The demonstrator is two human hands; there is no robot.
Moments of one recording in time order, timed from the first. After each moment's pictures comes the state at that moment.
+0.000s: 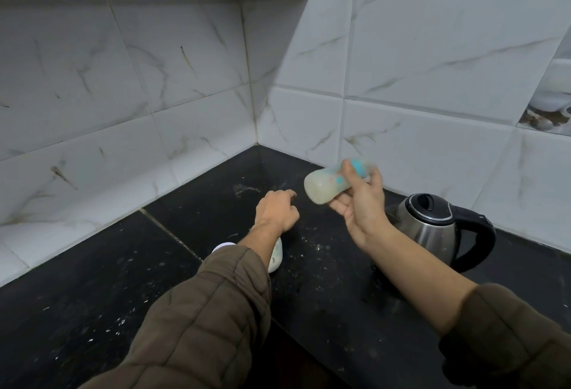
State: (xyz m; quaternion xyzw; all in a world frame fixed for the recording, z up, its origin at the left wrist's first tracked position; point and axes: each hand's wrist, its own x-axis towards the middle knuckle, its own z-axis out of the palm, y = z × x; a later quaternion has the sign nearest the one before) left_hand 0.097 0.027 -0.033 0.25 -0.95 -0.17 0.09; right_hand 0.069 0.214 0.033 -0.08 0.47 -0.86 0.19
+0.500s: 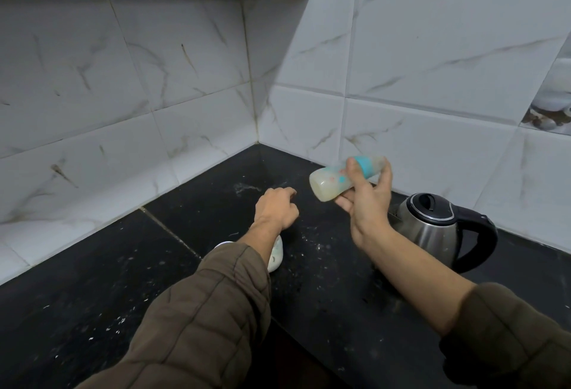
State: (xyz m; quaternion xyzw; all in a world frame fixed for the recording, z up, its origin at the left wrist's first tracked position) left_hand 0.095 0.023 -0.031 0.25 -0.95 -0.16 0.09; right_hand 0.072 0.213 0.033 -0.08 0.50 -0.85 0.12
